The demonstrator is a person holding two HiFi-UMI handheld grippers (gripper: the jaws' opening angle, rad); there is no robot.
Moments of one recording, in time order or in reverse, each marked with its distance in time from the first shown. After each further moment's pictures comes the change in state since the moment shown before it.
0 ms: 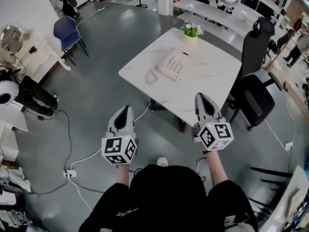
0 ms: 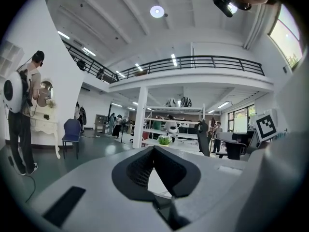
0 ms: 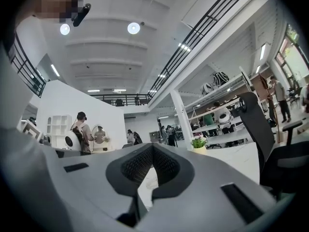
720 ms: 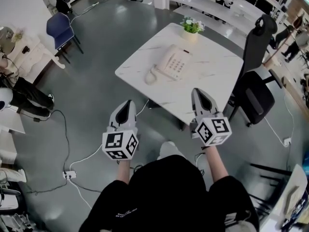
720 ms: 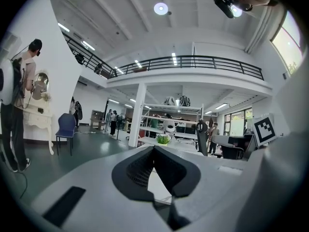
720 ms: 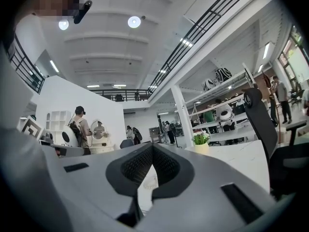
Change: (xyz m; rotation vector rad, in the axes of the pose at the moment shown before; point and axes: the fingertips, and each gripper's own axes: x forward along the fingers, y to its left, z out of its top) left arm 0.055 0.019 -0.007 -0.033 0.026 -0.052; right arm 0.055 -0.001 -0.022 -0.018 0.056 -0.006
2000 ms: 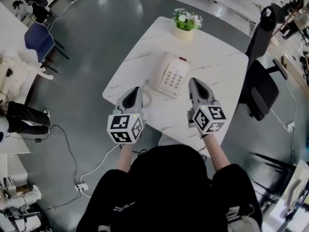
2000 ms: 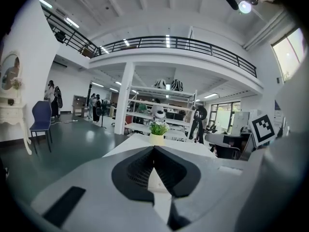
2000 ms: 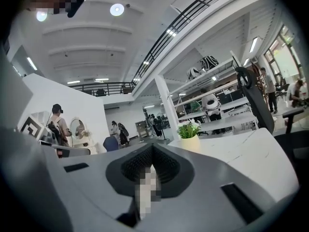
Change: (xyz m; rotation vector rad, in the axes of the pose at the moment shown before) left arm 0.256 0.021 -0.024 0.017 0.195 -0.184; right arm 0.173 -0.126 -0.037 0.086 0.090 -0.170
